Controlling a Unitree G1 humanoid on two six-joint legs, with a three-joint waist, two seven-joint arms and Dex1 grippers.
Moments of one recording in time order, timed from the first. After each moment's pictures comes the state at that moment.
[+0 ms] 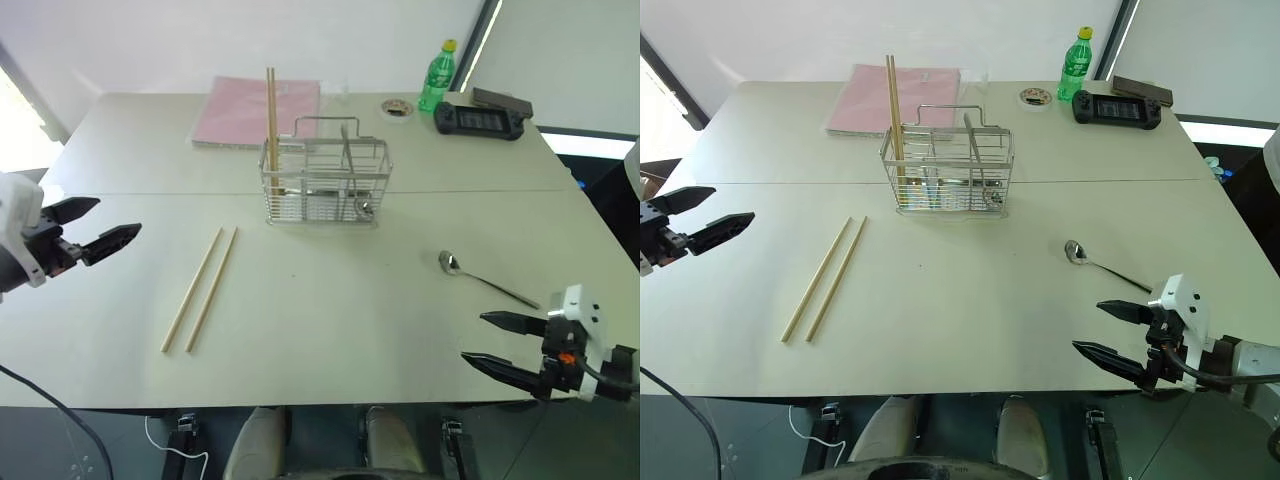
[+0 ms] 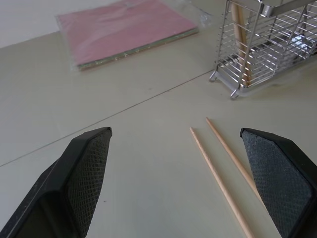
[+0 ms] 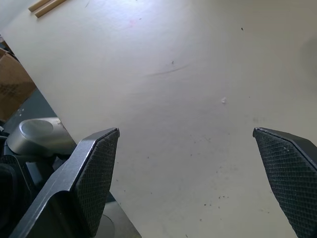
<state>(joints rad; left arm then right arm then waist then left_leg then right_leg) -0.08 0.97 0.59 -0.15 -0.60 0.63 -0.87 0.44 -0.87 -0.55 -0.54 0.68 0.67 1.03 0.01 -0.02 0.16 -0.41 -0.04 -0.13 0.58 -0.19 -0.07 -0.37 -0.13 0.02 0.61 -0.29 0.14</state>
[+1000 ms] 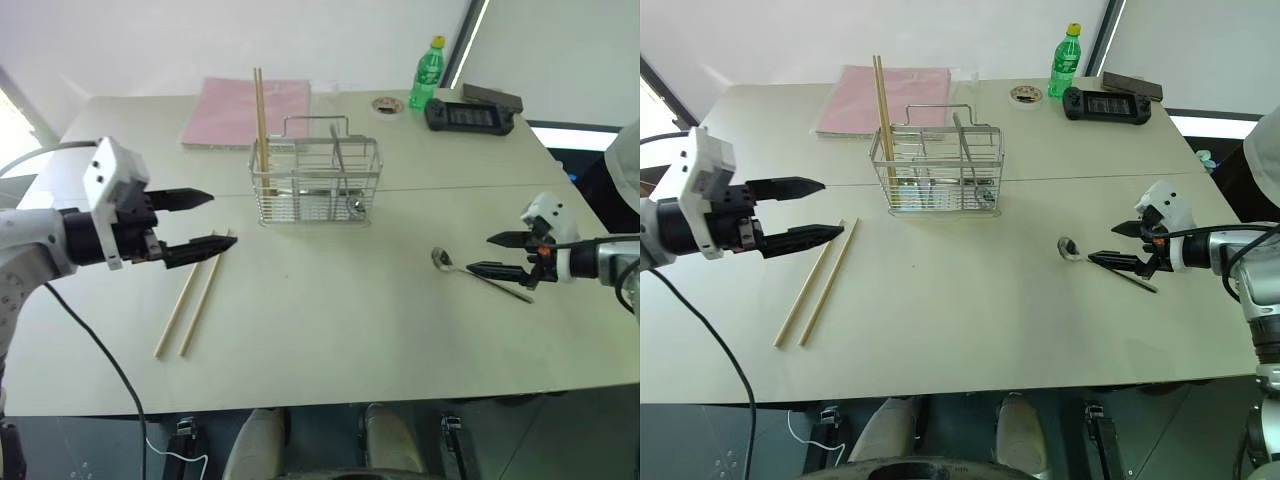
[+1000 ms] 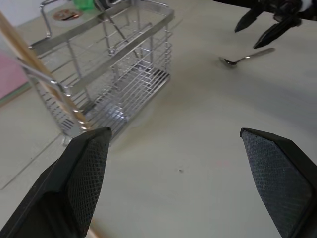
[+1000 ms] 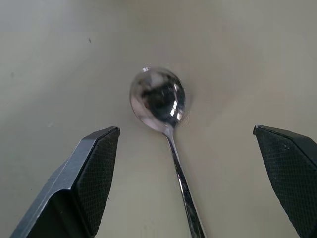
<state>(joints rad) -0.34 1.02 0.29 -0.40 -0.82 0.83 -0.94 -0.46 -1.03 0.01 0.31 0.31 0.54 1.16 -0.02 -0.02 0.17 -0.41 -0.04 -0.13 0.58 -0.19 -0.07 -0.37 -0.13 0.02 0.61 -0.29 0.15</state>
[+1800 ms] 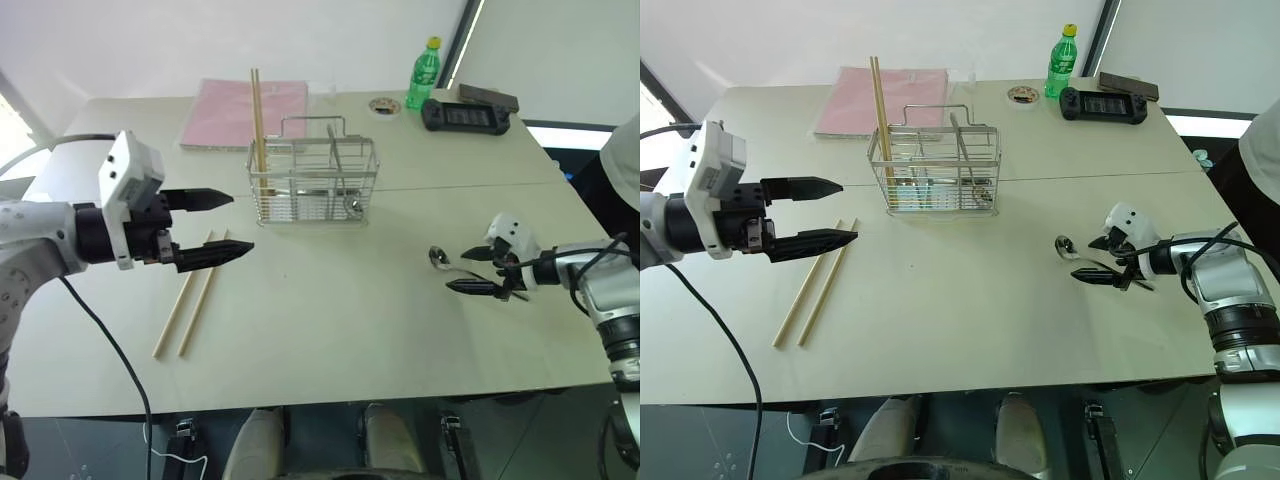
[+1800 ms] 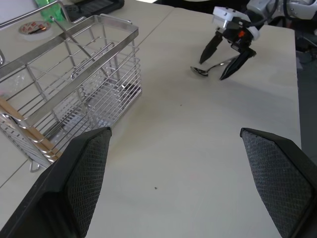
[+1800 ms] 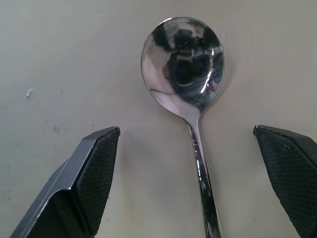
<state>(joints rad) -0.40 1.02 0.29 -0.45 -0.89 0.89 -0.93 -0.52 -0.90 0.09 0.45 0.15 0.38 1.22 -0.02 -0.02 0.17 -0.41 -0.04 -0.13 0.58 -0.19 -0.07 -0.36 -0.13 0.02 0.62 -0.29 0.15</state>
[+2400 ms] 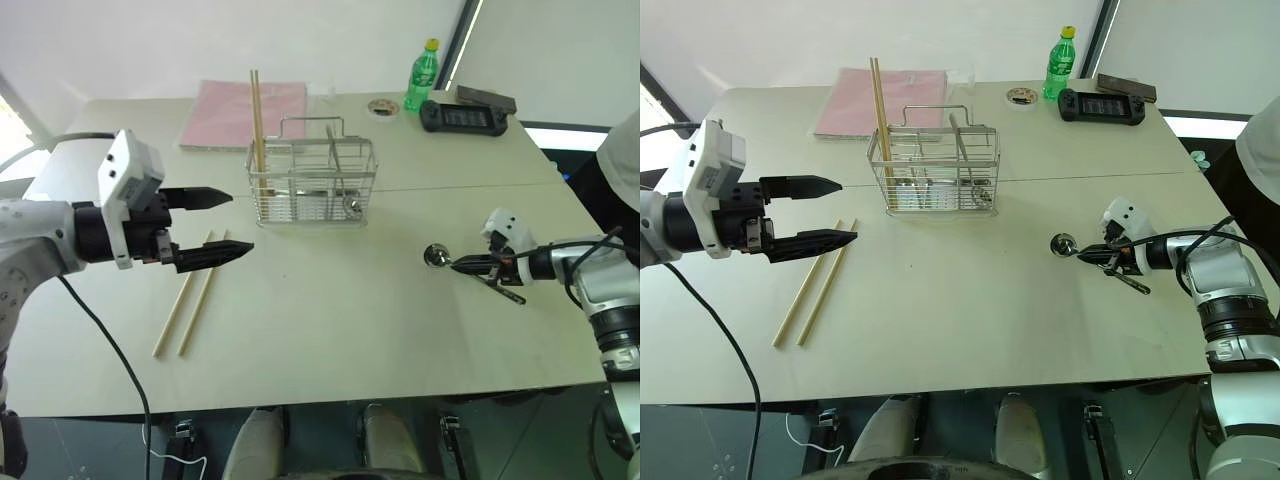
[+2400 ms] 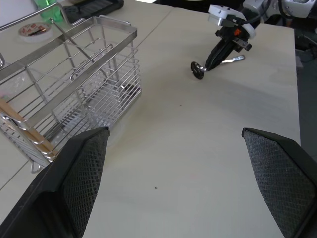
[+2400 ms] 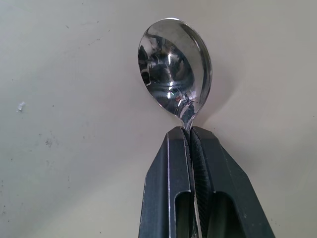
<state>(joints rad) -0.40 1.03 0.29 -0.45 -0.89 0.89 -0.93 -0.56 -0.87 0.09 0.50 0.12 0.39 1.22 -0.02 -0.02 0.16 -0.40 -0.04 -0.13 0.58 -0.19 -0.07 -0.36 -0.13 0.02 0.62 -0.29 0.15</state>
